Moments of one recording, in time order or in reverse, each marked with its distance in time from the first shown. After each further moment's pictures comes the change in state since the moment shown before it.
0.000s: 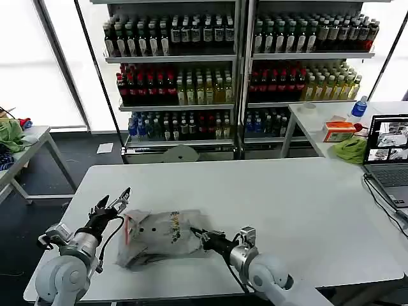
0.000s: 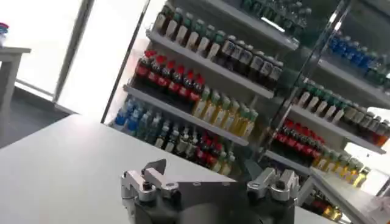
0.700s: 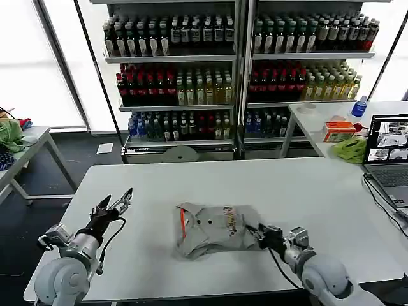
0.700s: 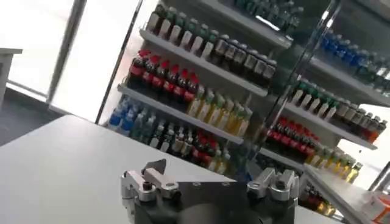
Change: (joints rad) left arm 0.017 0.011 0.007 -0.032 -0.006 0.005 -0.003; right arm -0.221 -0.193 0.350 0.107 -0.284 -0.093 -0.055
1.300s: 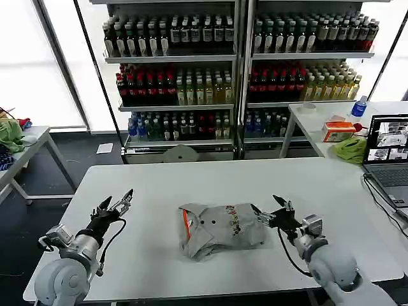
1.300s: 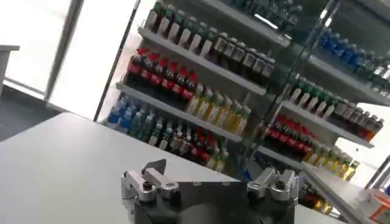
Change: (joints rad) left arm 0.010 0.001 0.004 -0.004 -0.006 -0.001 0.003; right arm 0.028 0.034 0.058 0.025 -0.073 0.129 0.036
